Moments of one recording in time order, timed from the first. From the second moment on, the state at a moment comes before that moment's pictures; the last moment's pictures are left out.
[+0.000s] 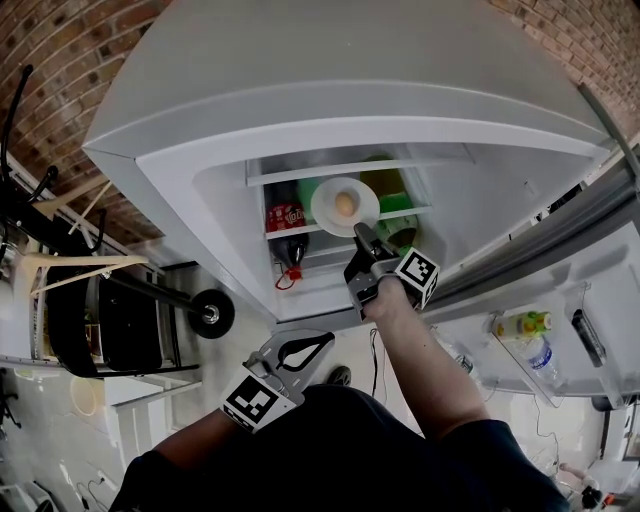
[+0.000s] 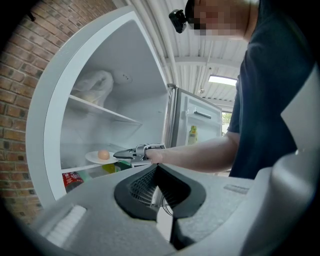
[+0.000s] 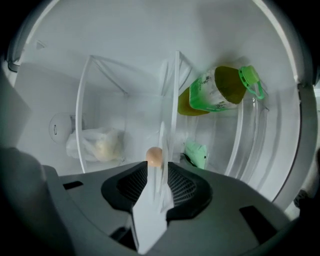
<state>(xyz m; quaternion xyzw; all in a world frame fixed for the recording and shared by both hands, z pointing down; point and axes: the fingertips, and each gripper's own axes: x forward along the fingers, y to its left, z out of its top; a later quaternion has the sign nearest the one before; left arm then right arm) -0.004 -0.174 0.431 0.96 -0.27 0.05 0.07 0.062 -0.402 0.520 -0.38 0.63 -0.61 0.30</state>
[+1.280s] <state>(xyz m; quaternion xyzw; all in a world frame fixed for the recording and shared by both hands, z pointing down) 0.011 -0.158 0.427 0.97 -0.24 0.06 0.07 0.070 -0.359 0.516 -0.38 0.71 -0.54 0.26</state>
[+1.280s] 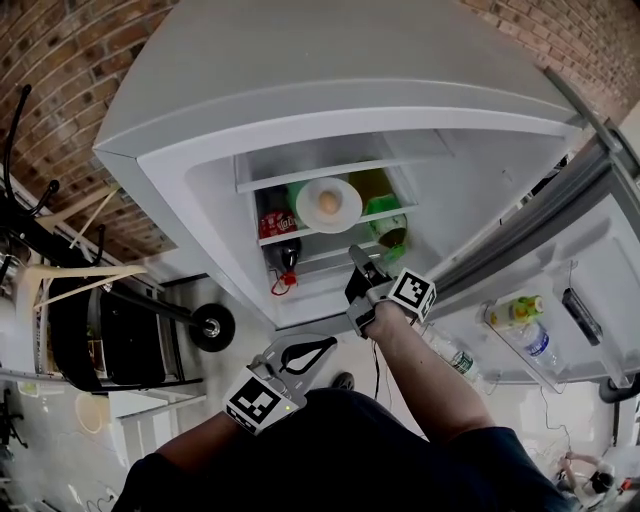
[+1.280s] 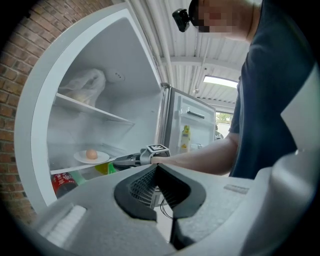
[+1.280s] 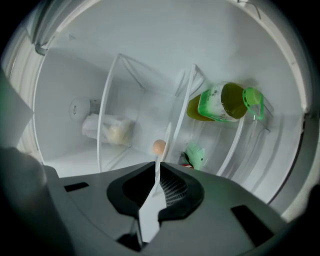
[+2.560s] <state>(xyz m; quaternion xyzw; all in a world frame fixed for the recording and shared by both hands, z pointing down) 0.016 -0.141 0.403 0.97 -0.22 0.05 0.07 0.032 -0.163 0.421 -0.35 0.93 -0.15 0.02</state>
